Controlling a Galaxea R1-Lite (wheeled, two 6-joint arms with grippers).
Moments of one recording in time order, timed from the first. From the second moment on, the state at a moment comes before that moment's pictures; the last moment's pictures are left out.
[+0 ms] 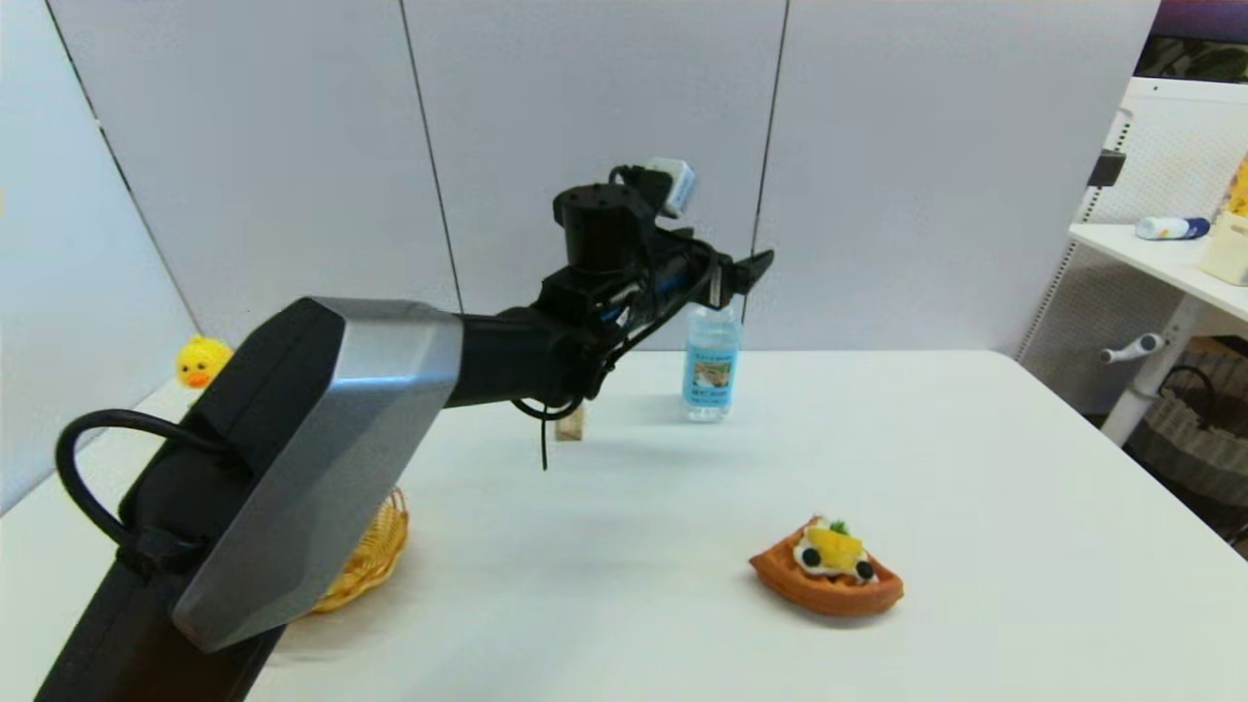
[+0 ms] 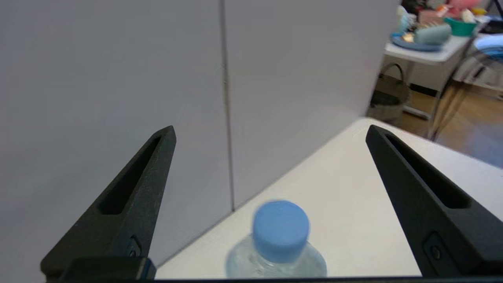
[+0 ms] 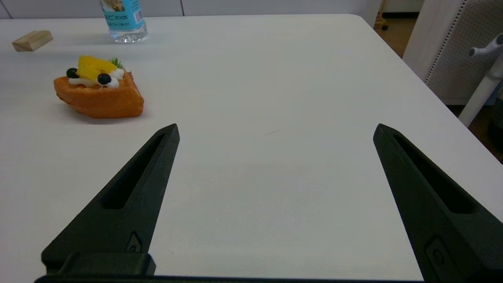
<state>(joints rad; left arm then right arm) -0.65 2.42 -1.98 -0.55 -0.17 -0.01 0.00 0.00 -0.01 0.03 0.00 0.01</state>
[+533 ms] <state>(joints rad) -0.66 2.56 -1.98 -0.62 -0.22 -0.01 0.00 0.00 -0.01 0.03 0.00 0.01</state>
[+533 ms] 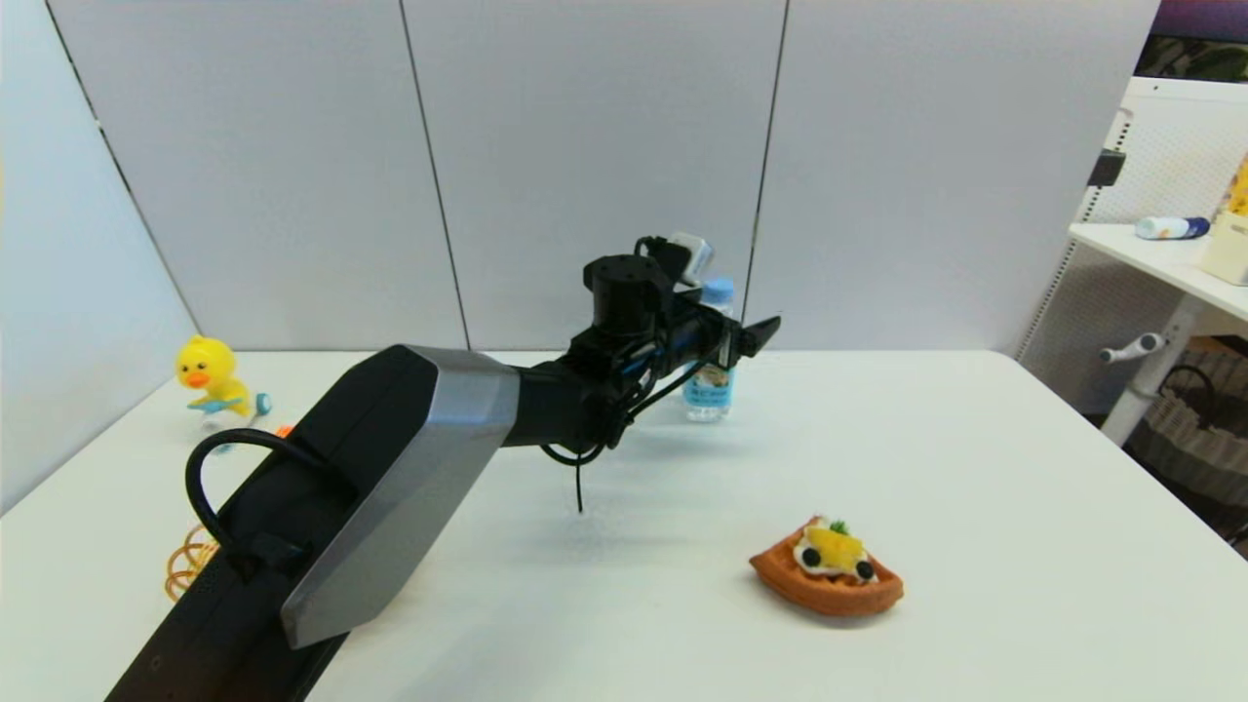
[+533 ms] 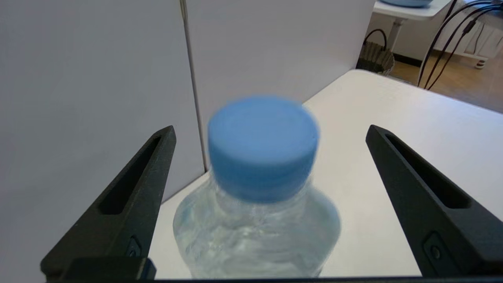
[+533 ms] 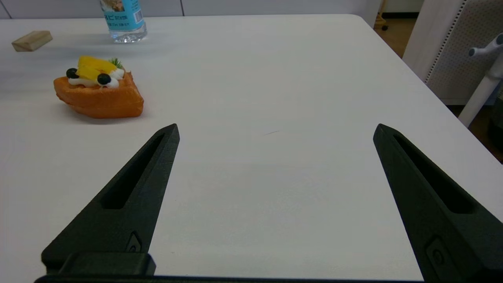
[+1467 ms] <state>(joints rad) -0.65 2.63 -1.98 -0.62 -0.21 -0.04 0.00 0.00 -0.01 0.03 0.00 0.01</state>
